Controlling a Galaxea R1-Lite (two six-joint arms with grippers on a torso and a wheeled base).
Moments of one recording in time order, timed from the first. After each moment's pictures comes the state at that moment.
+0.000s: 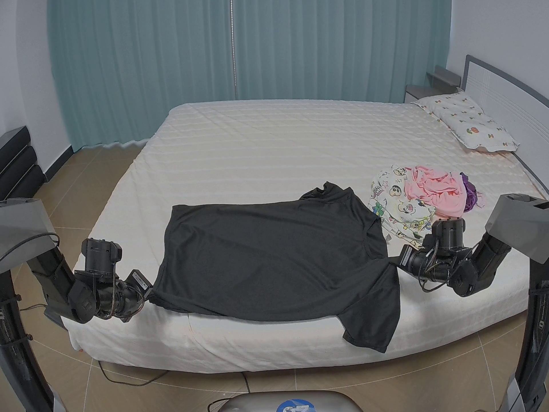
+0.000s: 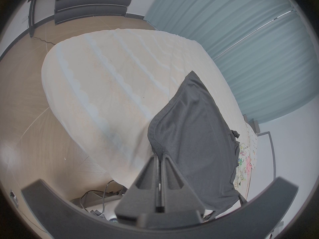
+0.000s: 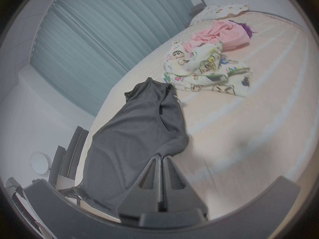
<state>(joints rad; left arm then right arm) -0.03 2.10 -0.57 -0.74 -0.10 -0.92 0.11 2.32 -0.91 -0.85 0.21 0.57</state>
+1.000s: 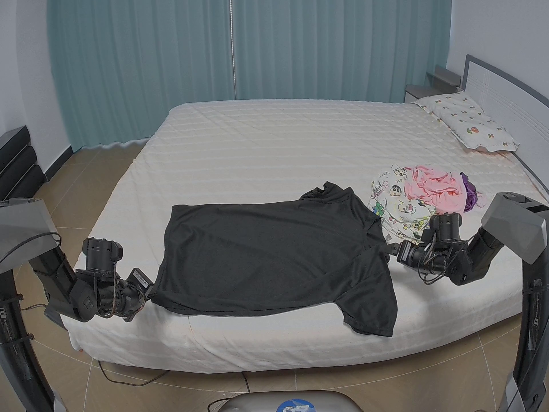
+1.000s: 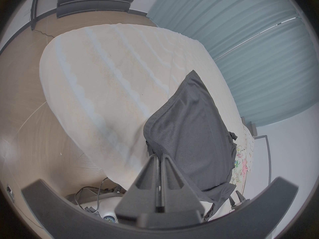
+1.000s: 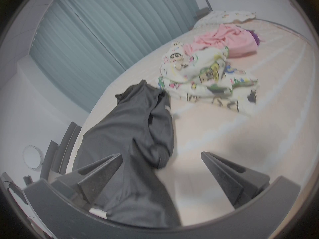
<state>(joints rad) -0.02 2.11 -0.58 -0.74 -0.14 -0.96 0.07 2.37 -0.98 -0.77 0.24 0.50</state>
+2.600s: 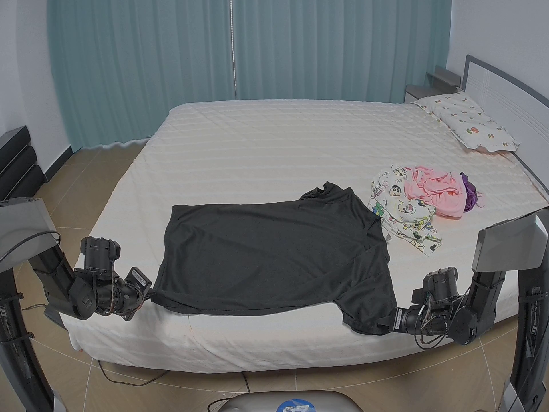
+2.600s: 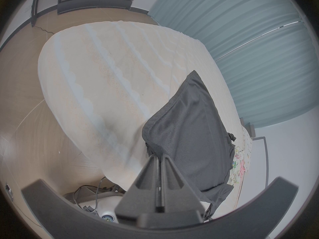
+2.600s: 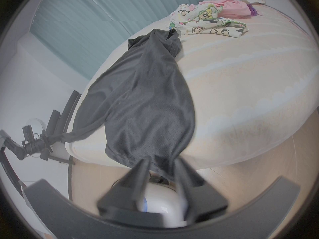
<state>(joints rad) 0.00 2.12 -0.60 -0.74 -0.17 -0.97 0.22 2.36 -0.47 -1.09 0.23 0.46</state>
